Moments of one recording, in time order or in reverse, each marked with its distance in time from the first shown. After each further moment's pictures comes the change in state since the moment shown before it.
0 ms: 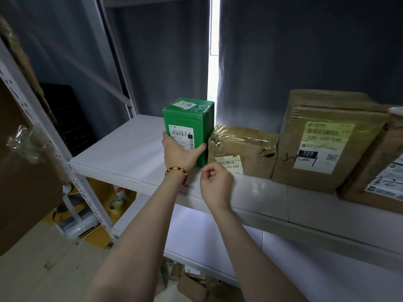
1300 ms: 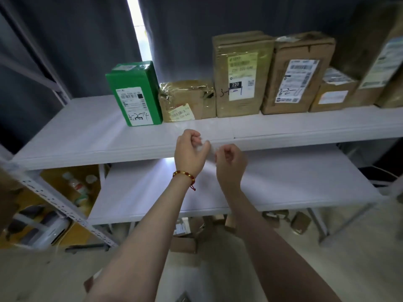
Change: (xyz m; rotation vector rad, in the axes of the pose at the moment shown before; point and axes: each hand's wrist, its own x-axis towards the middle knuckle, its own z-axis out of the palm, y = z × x) left_hand -0.190 -0.002 -0.011 -0.207 -0.482 0.350; right_hand -0.125 -0.004 -0.125 -0.001 0.440 0.132
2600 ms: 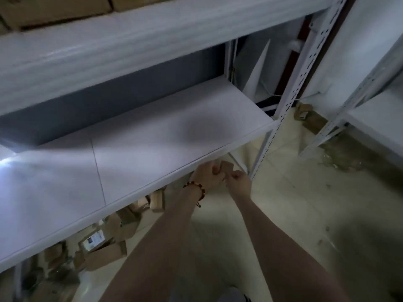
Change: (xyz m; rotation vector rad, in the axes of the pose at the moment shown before) left_hand -0.211 -0.045 0.455 0.309 -1.123 -0.088; right_hand 0.033 0.354 -0.378 -0.493 0.106 0.782
